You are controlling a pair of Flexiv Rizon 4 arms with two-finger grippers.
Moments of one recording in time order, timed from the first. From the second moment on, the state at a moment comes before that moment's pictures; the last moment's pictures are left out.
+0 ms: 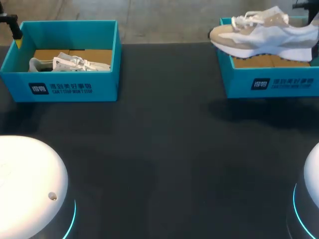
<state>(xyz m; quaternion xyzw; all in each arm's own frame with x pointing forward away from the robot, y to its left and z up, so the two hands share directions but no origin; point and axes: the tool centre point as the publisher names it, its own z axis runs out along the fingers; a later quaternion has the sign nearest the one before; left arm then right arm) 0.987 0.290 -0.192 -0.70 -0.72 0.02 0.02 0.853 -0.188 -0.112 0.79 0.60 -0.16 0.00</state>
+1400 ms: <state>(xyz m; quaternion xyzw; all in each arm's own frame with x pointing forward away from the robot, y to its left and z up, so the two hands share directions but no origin) 0.987 0.290 -0.192 -0.70 -0.72 0.02 0.02 0.738 -0.092 -0.213 0.77 0.61 -0.11 0.11</state>
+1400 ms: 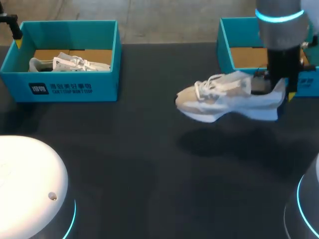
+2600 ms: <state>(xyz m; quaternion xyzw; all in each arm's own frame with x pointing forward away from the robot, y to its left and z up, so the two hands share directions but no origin) 0.987 0.290 -0.192 -0.70 -0.72 0.02 0.02 0.675 -0.010 -0.298 0.77 0.63 -0.08 0.06</state>
